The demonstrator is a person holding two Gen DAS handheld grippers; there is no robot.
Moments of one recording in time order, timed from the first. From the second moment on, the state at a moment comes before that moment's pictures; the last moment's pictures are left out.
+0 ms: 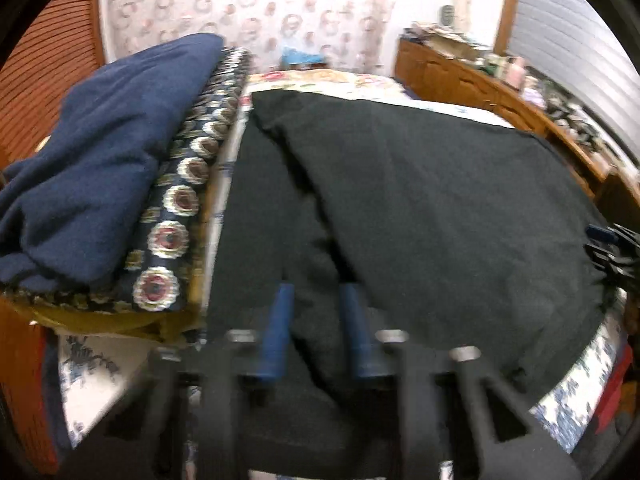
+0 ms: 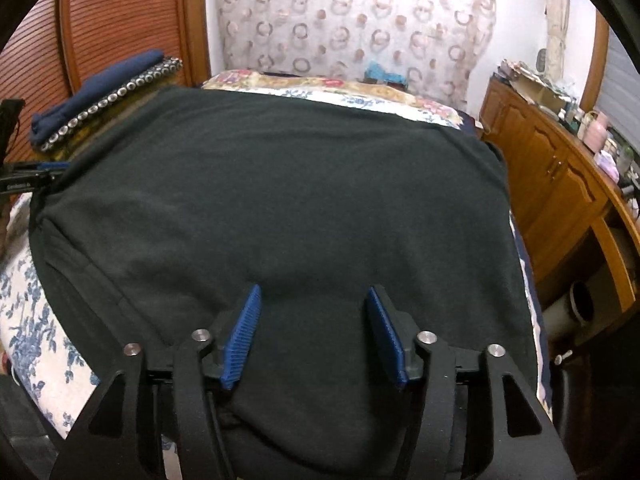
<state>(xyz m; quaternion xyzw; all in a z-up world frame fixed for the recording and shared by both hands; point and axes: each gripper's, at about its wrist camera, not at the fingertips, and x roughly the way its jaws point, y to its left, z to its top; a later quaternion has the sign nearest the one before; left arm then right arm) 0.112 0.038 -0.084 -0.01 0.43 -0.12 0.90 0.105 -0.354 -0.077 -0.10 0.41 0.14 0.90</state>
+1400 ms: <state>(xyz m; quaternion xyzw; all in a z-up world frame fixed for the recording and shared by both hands) 0.080 0.074 -0.088 -0.01 0.42 -0.05 0.91 0.112 -0.355 -0.078 -0.08 0.42 0.14 0.89</state>
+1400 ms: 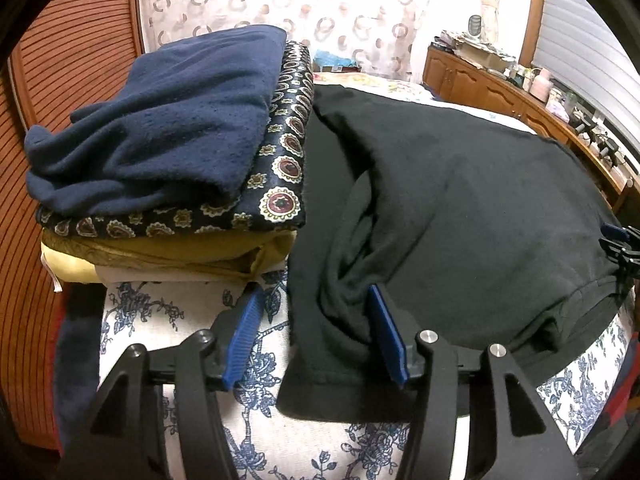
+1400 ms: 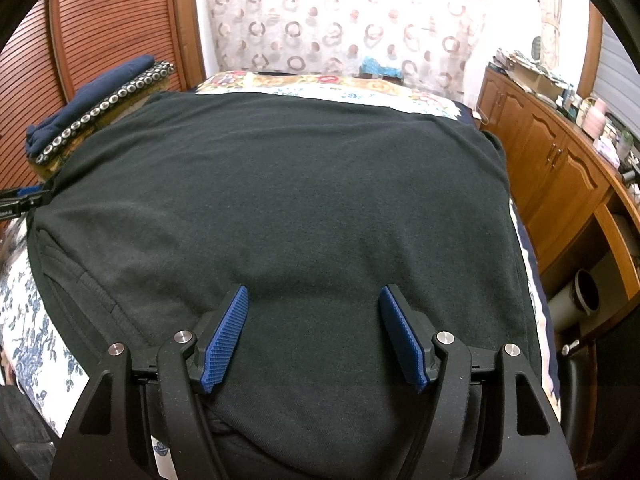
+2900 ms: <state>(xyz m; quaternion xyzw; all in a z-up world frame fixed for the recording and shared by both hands) 0.113 -0.142 0.066 0.03 0.27 -0.34 0.90 0.042 -0.435 -0.018 -0.04 0.36 0.09 0.93</state>
